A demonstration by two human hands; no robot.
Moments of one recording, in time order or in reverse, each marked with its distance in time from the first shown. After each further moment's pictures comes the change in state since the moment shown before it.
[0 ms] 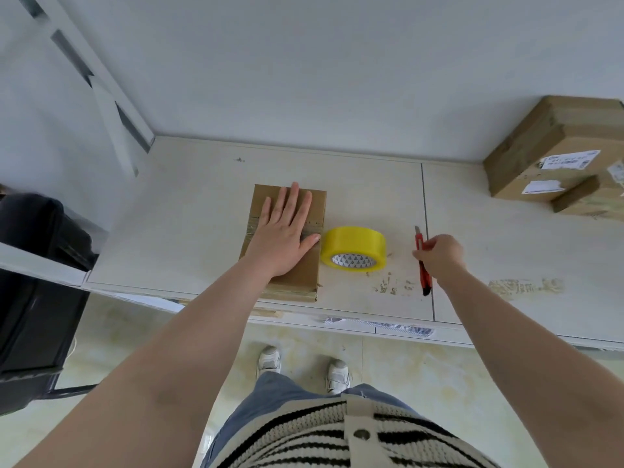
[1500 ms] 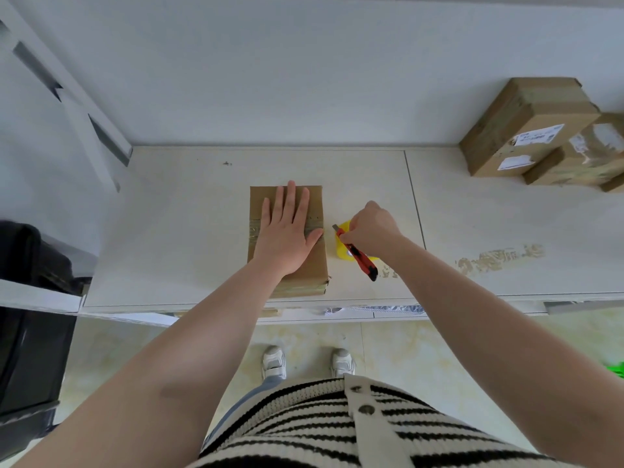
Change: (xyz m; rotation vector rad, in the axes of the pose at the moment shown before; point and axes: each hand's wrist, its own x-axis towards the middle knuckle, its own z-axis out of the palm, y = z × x) left_hand -0.002 0.001 -0.003 0.005 0.009 0.002; right_hand -0.090 -0.126 0.024 -0.376 -0.126 -0.289
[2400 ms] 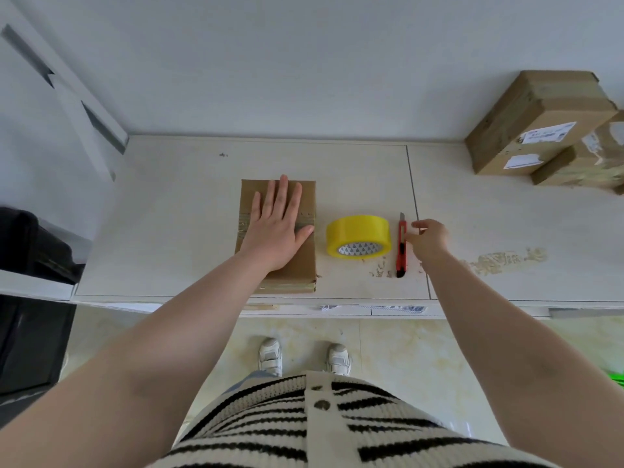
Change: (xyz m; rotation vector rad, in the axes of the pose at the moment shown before) left_hand 0.000 0.000 -0.006 0.005 -0.061 -0.004; right_hand 0.055 0.148 0.042 0.679 0.234 0.435
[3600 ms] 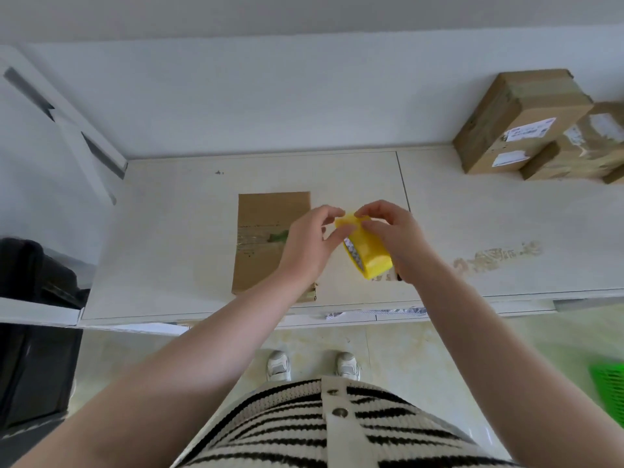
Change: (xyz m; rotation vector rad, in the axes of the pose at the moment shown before) left_hand -0.021 0.071 -0.041 -0.984 0.199 0.024; right_hand -0.118 -0.079 -0.016 0.391 -0.300 -0.340
